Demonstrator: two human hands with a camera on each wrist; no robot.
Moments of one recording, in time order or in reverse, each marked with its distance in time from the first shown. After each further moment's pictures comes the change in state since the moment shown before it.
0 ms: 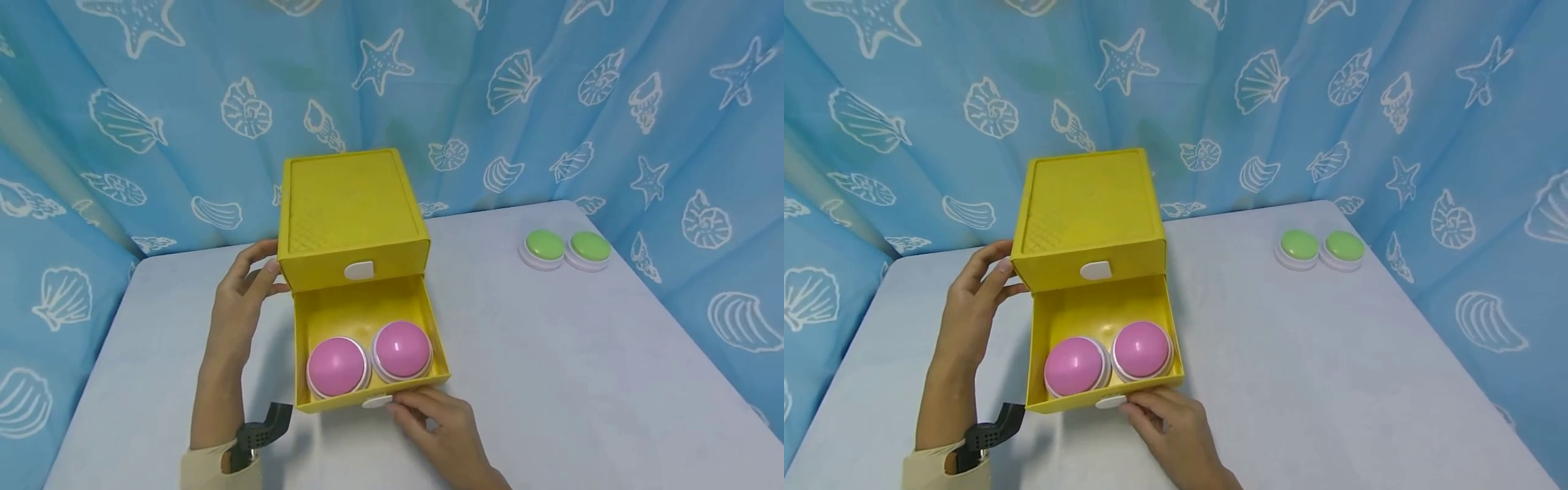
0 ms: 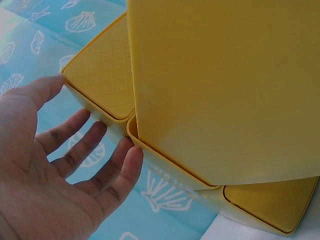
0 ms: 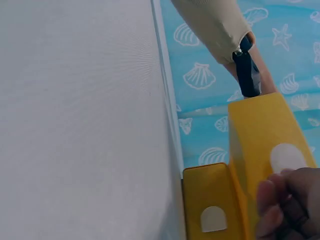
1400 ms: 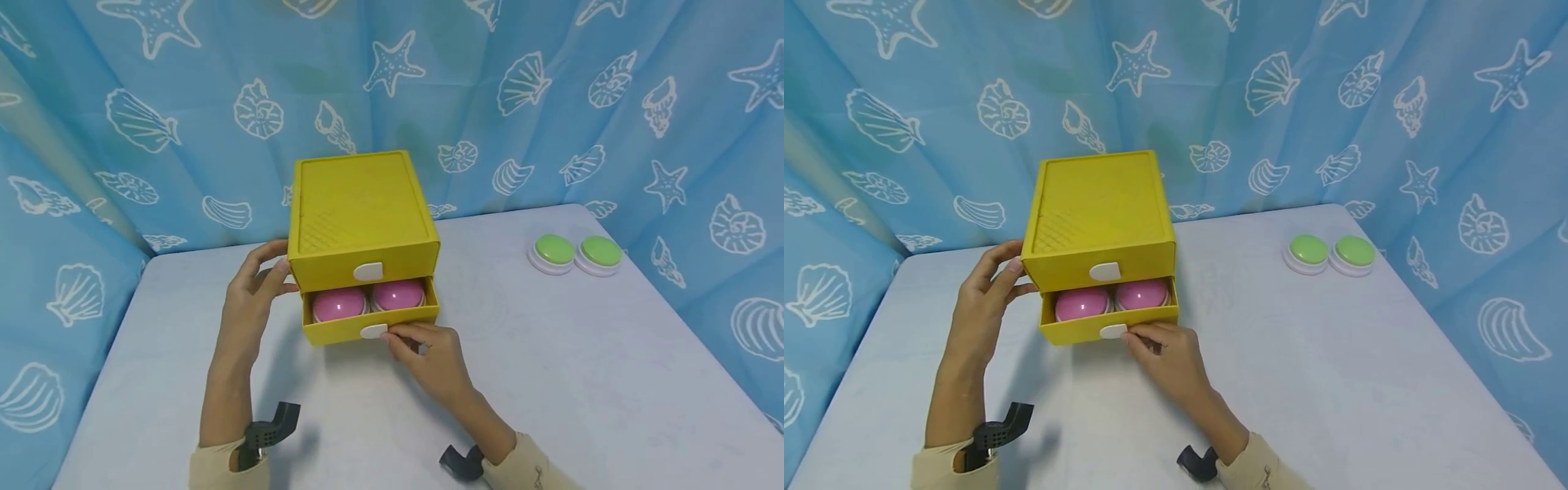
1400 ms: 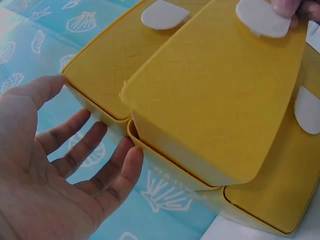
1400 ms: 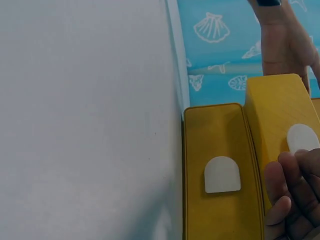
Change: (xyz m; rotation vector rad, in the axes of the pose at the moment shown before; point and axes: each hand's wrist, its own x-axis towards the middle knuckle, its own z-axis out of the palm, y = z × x) left_hand 0.002 -0.004 -0.002 -0.018 -0.002 -0.024; right_hand 0.072 0.045 0.014 0.001 0.009 0.105
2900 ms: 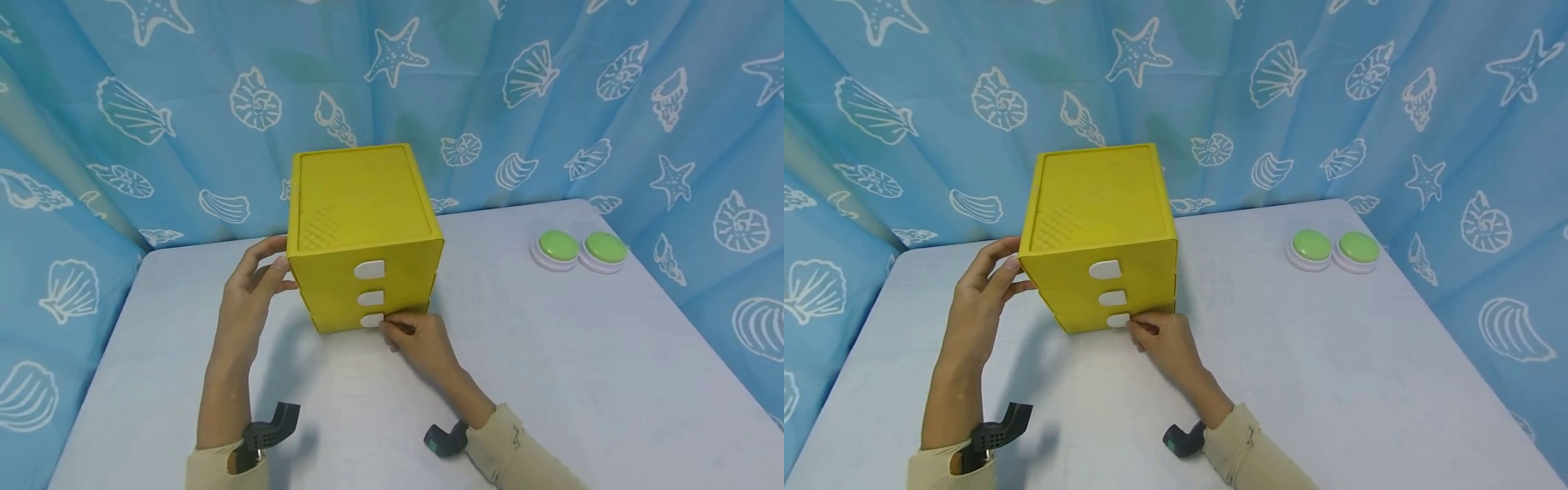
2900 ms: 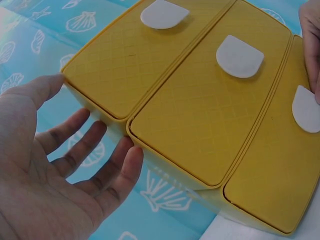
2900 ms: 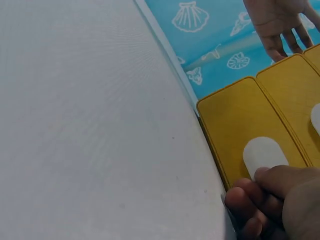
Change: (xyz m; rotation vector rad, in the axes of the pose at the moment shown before) left_hand 0.000 -0.001 -0.001 -0.025 0.004 0.016; right_hand 0.011 0.054 0.026 0.104 -0.130 0.246
